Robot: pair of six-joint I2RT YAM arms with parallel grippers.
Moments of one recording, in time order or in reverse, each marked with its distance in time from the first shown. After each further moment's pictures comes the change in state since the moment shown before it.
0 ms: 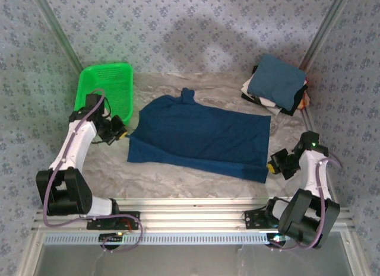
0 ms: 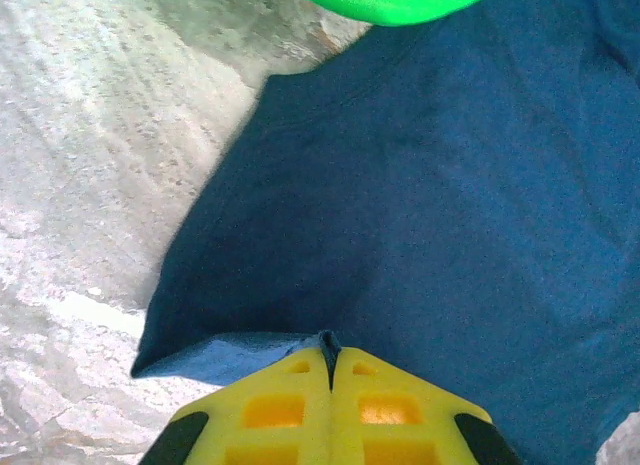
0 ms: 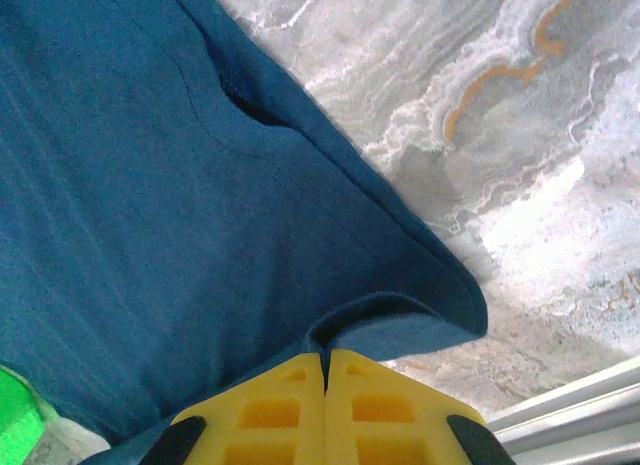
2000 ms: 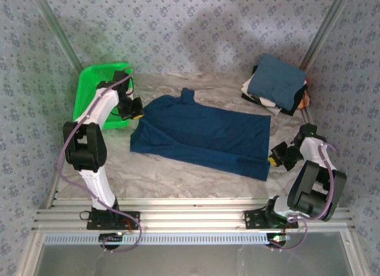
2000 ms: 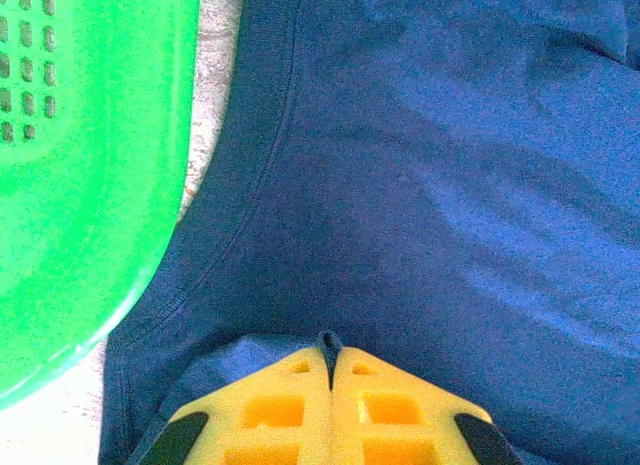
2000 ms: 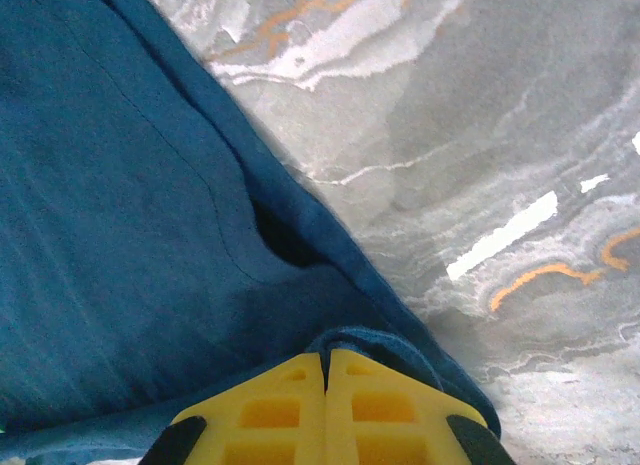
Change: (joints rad) left arm -0.141 0.504 0.494 -0.078 -0.076 0.235; right arm 0.016 0.250 0.072 0.159 0.031 -0.082
